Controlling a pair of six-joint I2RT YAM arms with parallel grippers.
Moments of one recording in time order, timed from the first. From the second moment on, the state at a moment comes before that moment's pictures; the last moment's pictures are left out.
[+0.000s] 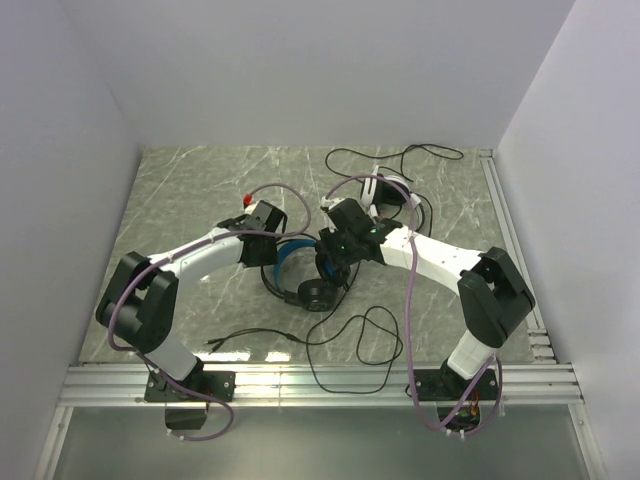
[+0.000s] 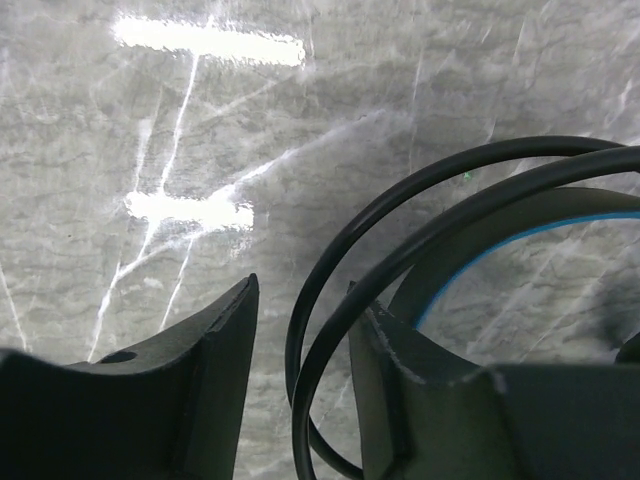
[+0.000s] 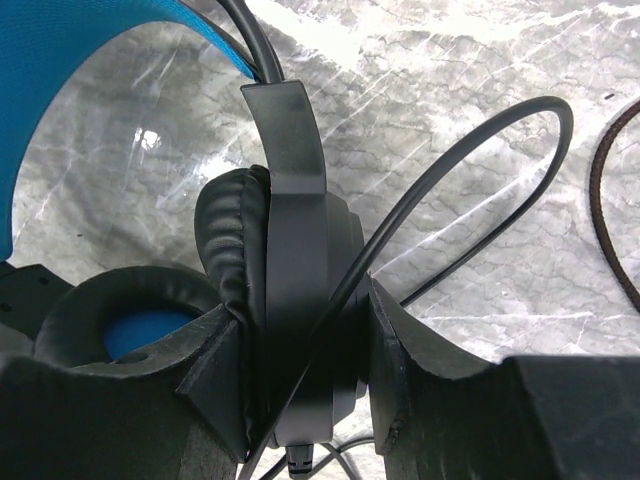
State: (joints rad) left arm -0.55 1.59 1.02 -0.54 -0.30 -0.63; right arm 0.73 1.66 1.15 -0.44 0.03 0.27
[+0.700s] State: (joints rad) left arm -0.57 1.65 0.98 -0.48 -0.21 -0.57; right arm 0.70 1.65 1.14 -0.42 -0.05 0.23
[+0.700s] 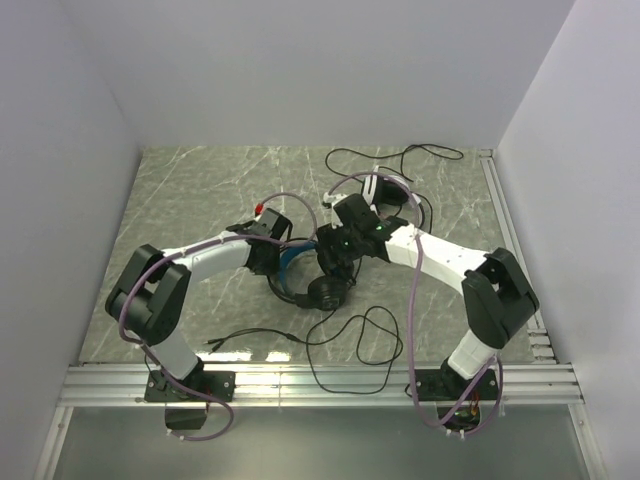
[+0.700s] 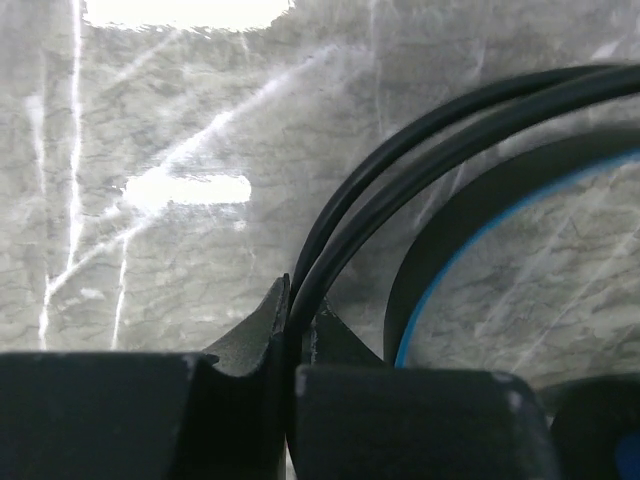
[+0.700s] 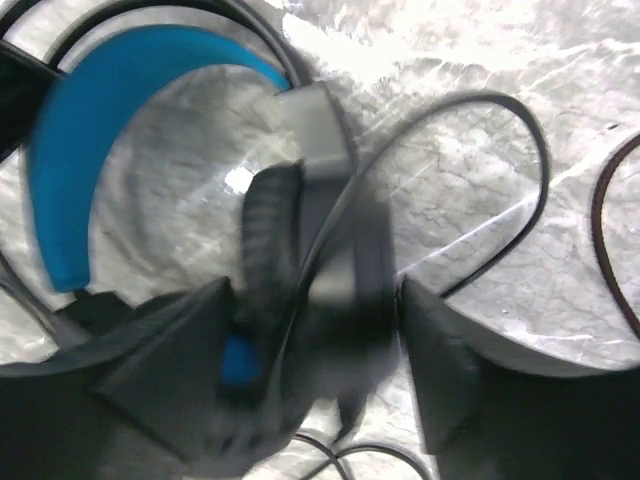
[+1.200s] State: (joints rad) left arm -0.56 1.41 0.97 -0.55 -0.25 -0.61; right arm 0.45 1.16 0.88 -0.21 -0.19 0.33
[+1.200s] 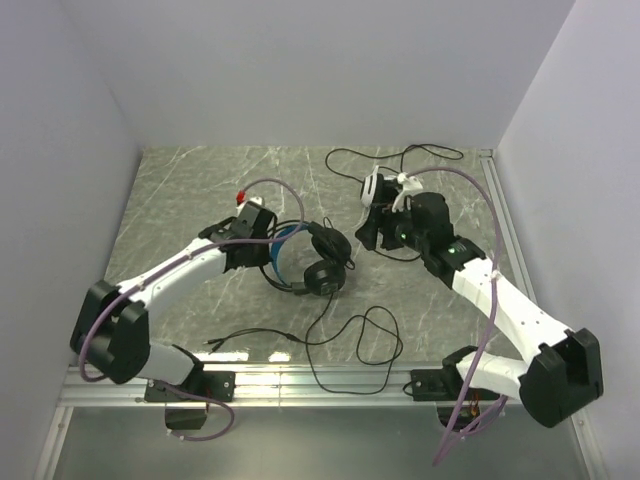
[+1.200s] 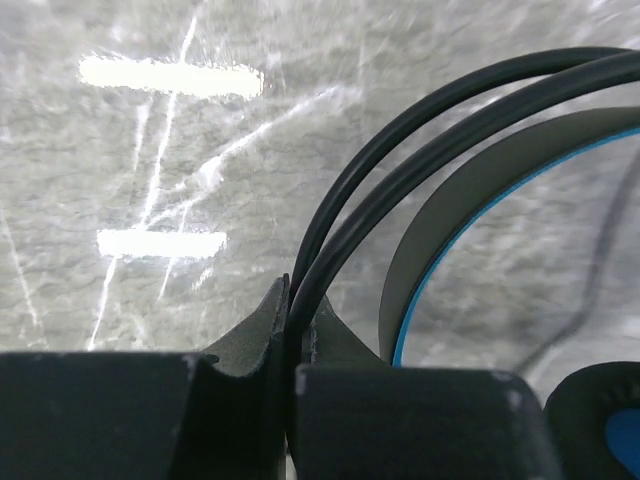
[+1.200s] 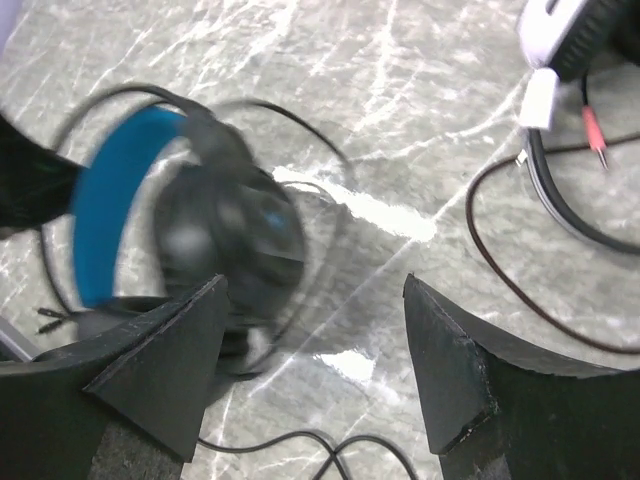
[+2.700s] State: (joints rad) left arm -0.43 1.23 1.31 -0.82 0.16 -0.53; right arm 0.60 1.54 0.68 0.74 -0.57 0.80
